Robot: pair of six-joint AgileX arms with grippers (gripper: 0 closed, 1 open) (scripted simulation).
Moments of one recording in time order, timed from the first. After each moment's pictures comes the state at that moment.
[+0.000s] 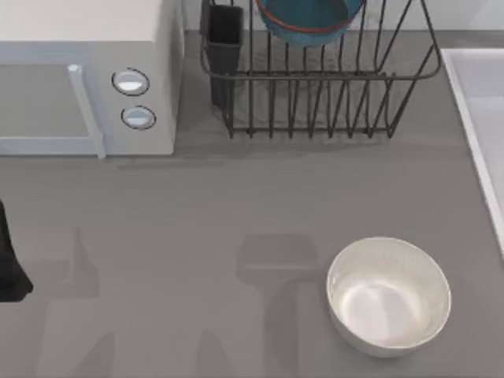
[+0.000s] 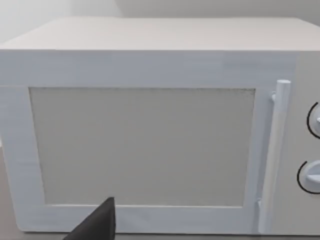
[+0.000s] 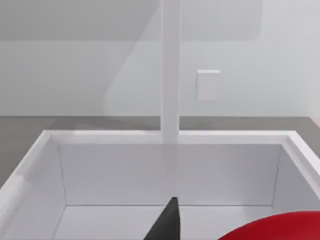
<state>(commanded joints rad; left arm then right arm) 0.00 0.00 0.00 0.00 0.00 0.00 -0.53 2.19 0.49 1.70 -0.49 0.02</state>
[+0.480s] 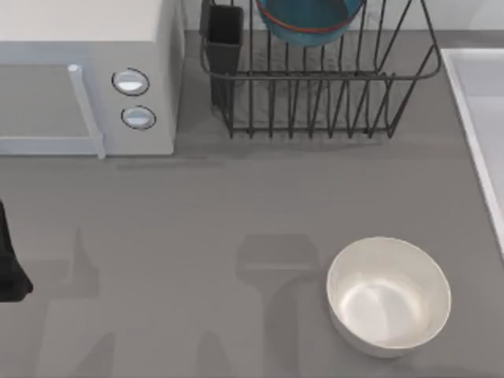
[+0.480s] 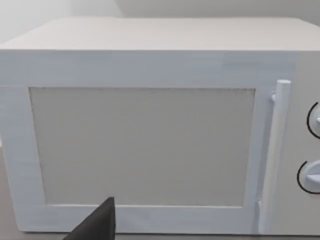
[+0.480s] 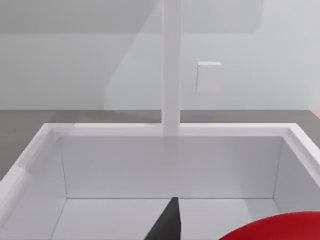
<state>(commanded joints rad) 0.00 0.00 0.00 0.00 0.00 0.00 -0.53 2.22 0.49 1.73 -0.49 0.01</state>
